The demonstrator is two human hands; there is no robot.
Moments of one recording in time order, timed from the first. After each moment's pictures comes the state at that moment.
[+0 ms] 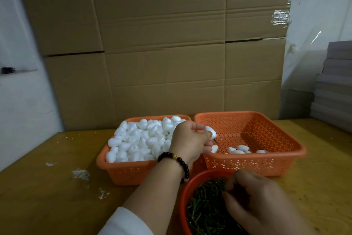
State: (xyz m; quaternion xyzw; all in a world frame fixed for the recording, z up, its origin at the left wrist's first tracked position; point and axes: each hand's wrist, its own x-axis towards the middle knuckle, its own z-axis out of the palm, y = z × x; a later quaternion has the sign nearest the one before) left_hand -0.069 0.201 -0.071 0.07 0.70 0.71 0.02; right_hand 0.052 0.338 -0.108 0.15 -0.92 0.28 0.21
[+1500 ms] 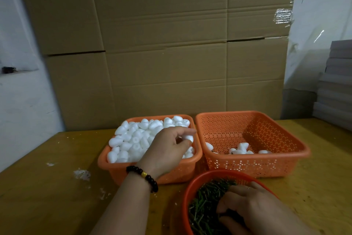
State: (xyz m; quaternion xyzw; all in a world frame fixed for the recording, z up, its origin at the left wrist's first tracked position) left_hand -0.059 0.138 -0.073 0.21 0.85 0.48 -0.08; right_hand 0.054 0.301 -0.098 0.32 -0.93 0.06 0.19
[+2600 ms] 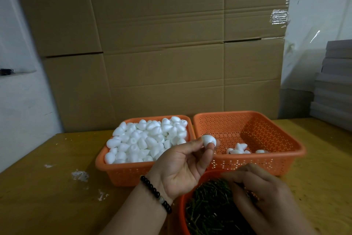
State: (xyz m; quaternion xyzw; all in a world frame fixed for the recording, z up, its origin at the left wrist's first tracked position) left_hand -0.028 0.170 -0.069 0.04 0.32 0.89 0.33; right_hand 0.046 0.343 -0.119 0.24 -0.83 0.32 0.39
